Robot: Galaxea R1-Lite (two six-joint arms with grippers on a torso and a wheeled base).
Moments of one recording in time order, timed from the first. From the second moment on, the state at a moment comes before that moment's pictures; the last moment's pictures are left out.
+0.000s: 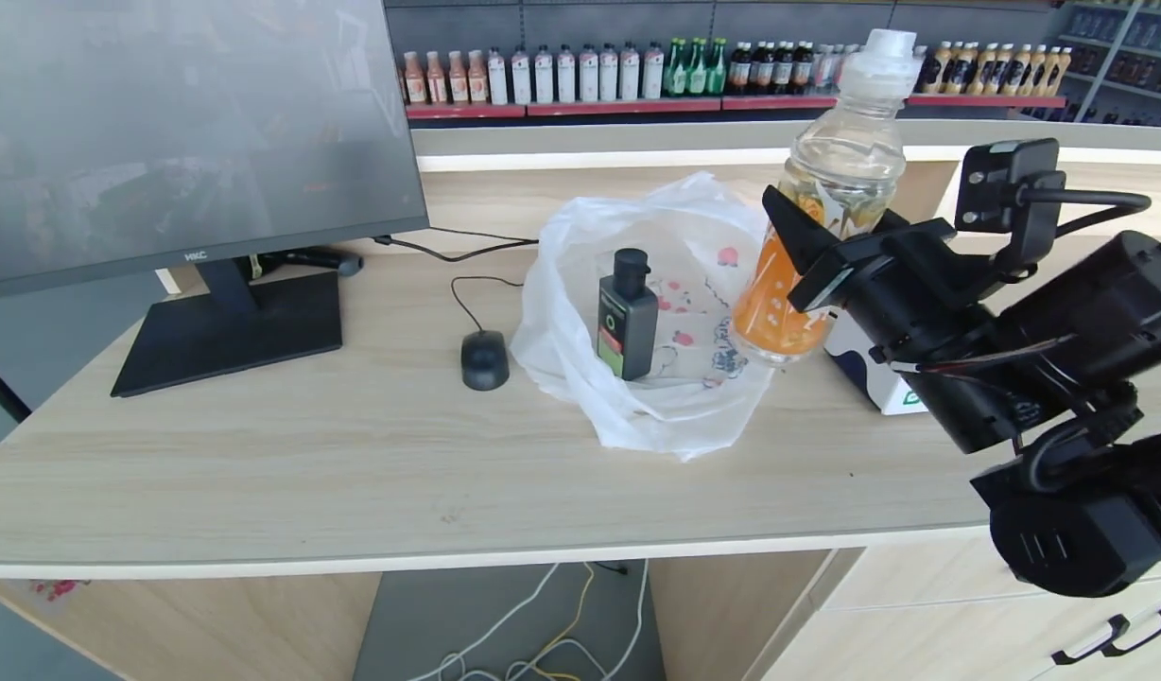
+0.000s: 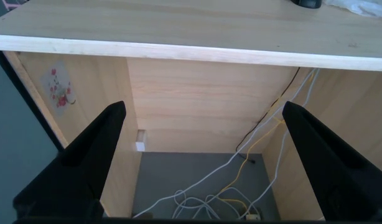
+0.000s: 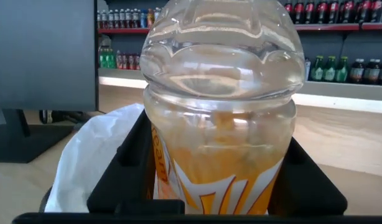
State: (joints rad) left arm 0.00 0.00 0.00 0.00 0.00 0.00; right arm 0.46 1.82 -0.80 -1.57 0.00 -0.10
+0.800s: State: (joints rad) left arm 0.00 0.00 0.00 0.00 0.00 0.00; right arm 0.43 2.05 -1.04 -1.57 0.00 -0.07
